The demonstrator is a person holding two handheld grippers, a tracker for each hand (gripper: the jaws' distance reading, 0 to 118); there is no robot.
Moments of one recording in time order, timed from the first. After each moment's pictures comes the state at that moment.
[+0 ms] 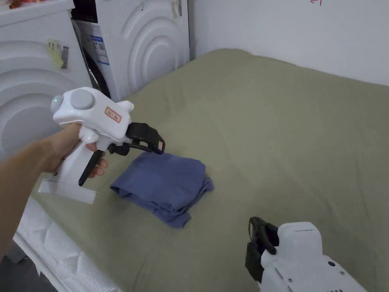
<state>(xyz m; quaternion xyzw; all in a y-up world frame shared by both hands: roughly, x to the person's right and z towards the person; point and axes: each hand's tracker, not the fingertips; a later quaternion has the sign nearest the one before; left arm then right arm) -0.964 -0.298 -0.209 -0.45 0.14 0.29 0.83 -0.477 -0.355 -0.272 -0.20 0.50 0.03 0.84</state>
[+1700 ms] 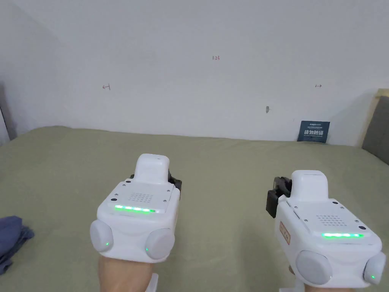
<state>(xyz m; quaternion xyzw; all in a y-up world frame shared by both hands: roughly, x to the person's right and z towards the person) -0.313 -0.175 -0.222 -0.10 0.14 -0.01 0.98 -0.072 -0.186 -0.284 -0.06 0.15 0.02 0.99</state>
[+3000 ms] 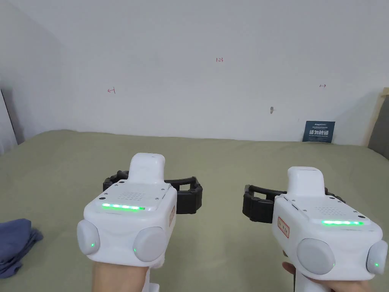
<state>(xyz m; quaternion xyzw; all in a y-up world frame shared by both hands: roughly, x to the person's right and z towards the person) -0.320 -0.154 -0.198 -0.12 0.12 0.02 0.98 -0.084 -0.171 -0.273 -0.12 0.17 0.01 0.98</state>
